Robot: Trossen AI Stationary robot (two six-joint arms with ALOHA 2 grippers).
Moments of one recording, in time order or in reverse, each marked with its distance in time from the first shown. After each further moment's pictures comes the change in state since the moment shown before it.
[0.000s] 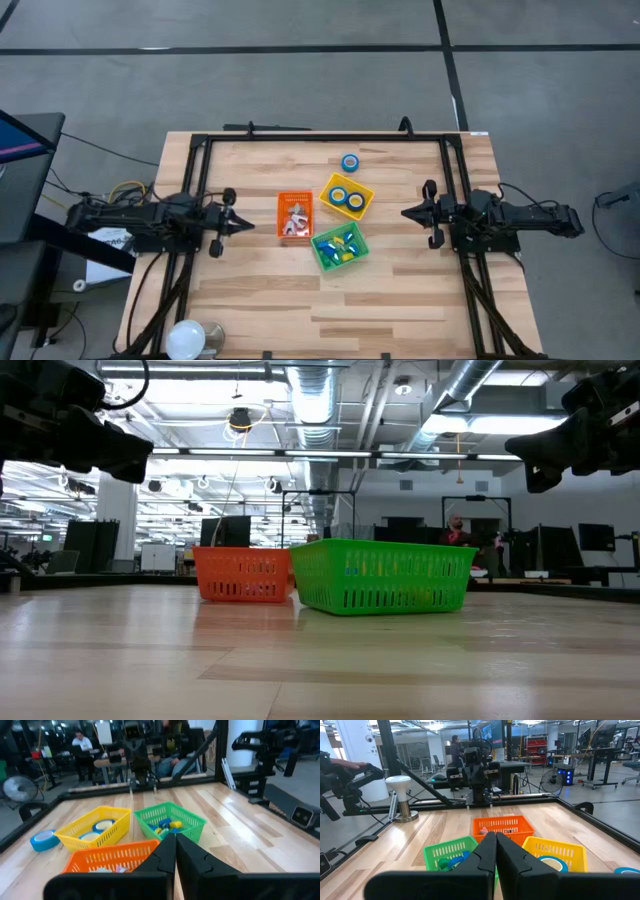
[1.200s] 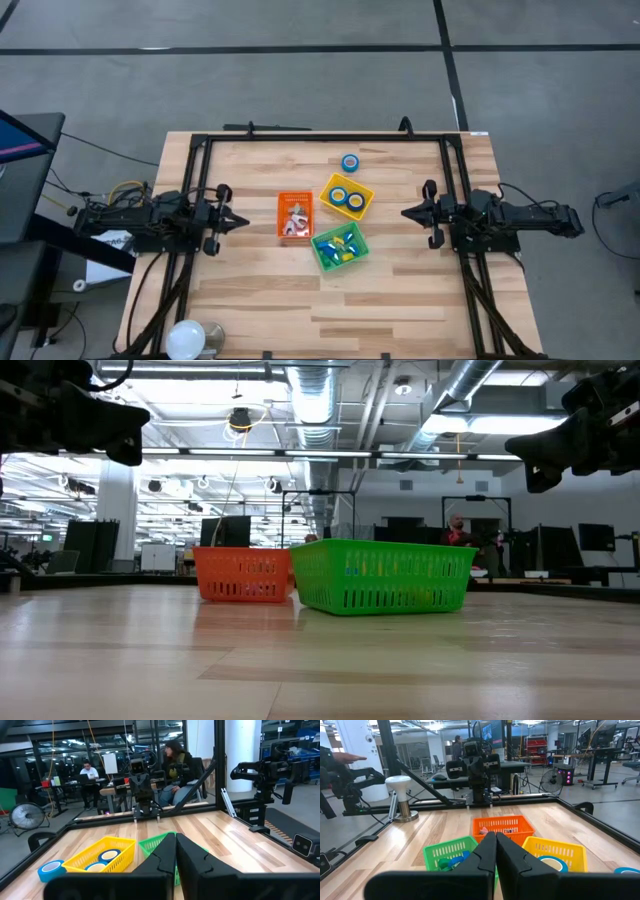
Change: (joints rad) left arm 0.000 -0.132 0.000 0.022 0.000 0.000; right arm 0.000 0.000 0.000 0.000 0.000 0.000
